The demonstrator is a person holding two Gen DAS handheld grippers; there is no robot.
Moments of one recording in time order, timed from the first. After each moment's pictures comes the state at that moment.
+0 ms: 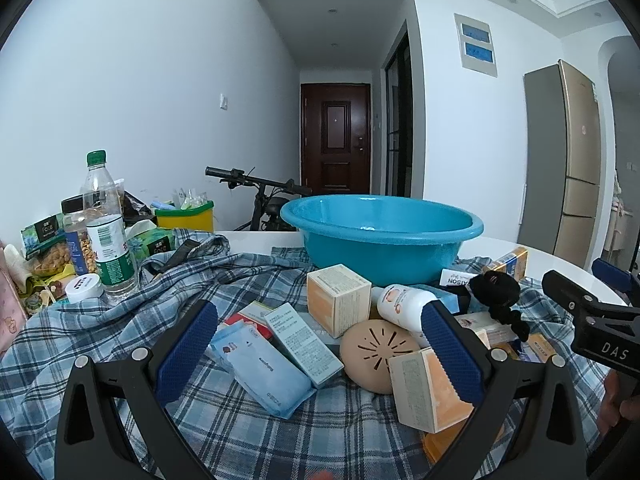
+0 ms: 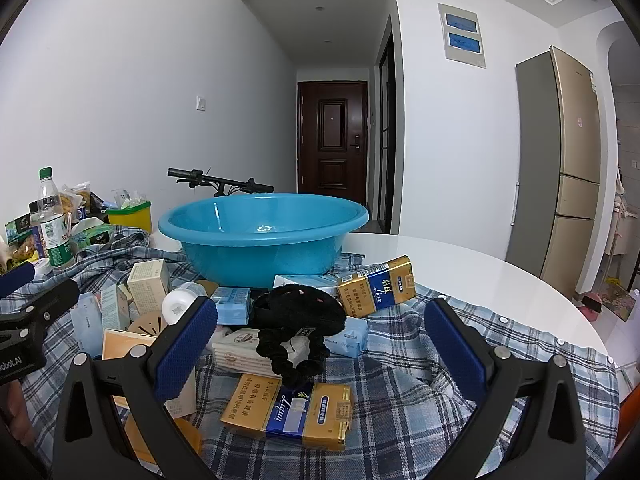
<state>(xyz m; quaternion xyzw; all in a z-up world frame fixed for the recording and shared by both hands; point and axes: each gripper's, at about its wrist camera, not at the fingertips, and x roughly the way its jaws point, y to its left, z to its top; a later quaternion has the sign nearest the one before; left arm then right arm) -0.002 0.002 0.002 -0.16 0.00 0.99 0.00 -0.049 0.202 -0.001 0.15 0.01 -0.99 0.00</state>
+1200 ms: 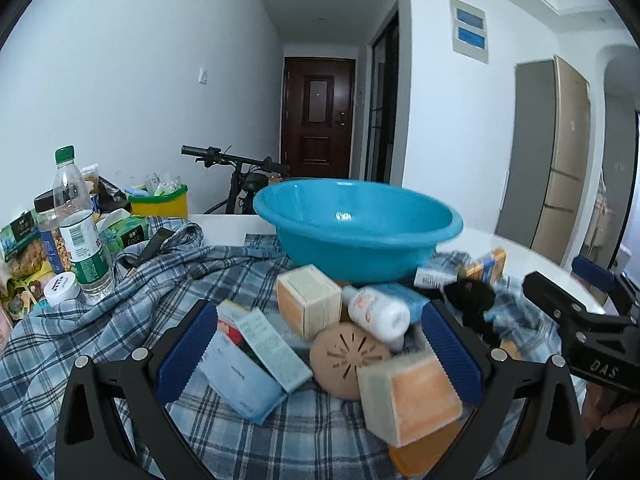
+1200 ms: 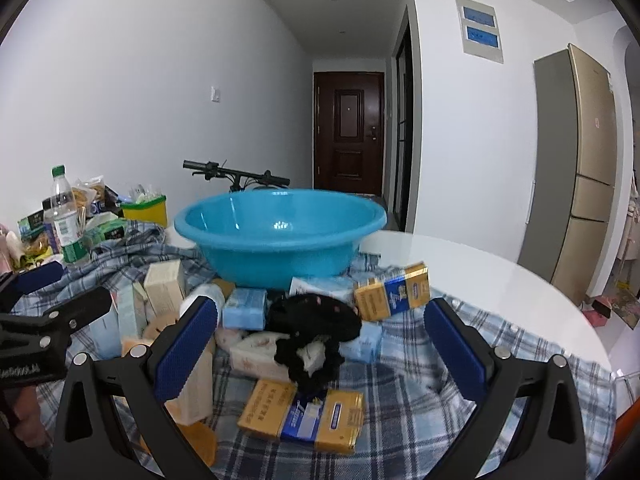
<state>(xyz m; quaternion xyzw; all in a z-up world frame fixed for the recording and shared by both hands) -0.027 0.007 0.034 -0.21 -0.03 0.98 0.05 -0.056 0.199 0.026 0.17 0.02 -0.98 0.04</state>
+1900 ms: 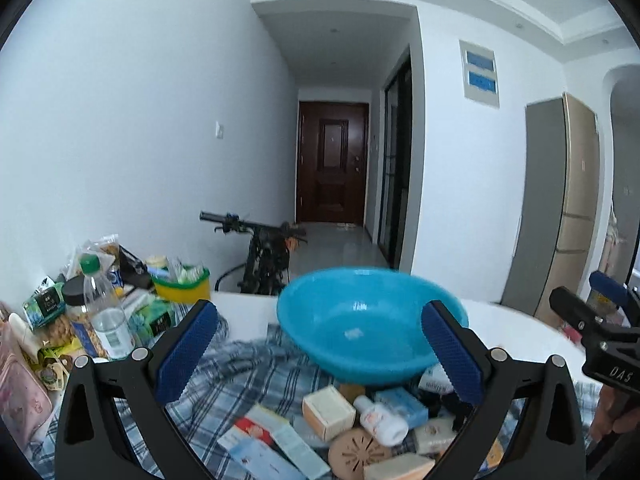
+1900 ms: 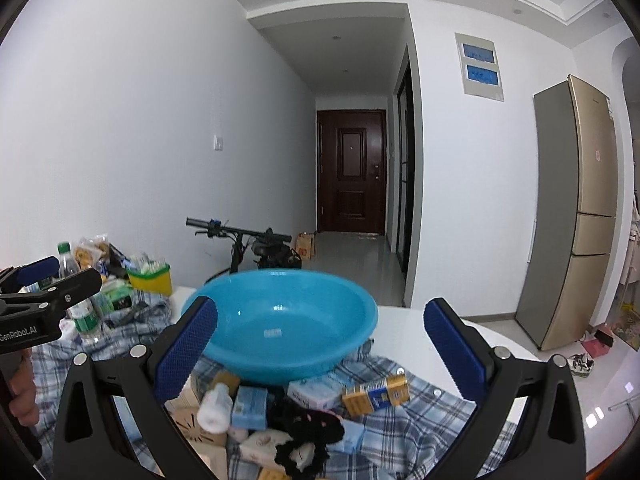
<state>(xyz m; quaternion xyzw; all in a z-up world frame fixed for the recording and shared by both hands) -0.041 -0.010 0.152 -0.13 -0.03 0.99 0.02 -0.072 0.208 0.132 0.10 0.01 -0.99 0.04</state>
